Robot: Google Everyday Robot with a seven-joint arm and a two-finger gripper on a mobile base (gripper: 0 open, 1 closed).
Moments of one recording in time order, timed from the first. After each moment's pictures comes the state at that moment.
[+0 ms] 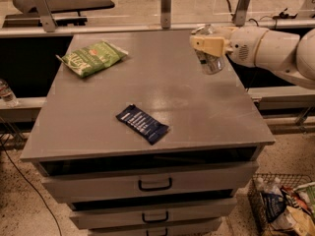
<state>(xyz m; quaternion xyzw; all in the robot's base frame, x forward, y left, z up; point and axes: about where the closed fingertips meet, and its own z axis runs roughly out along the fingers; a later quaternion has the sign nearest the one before) 0.673 -0.148 0.978 -0.29 0.69 0.25 0.62</state>
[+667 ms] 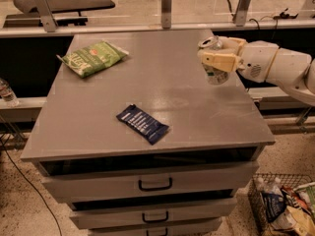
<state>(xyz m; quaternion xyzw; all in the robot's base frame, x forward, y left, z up) 0.647 -0.166 0.959 -0.34 0.62 0.28 0.64</state>
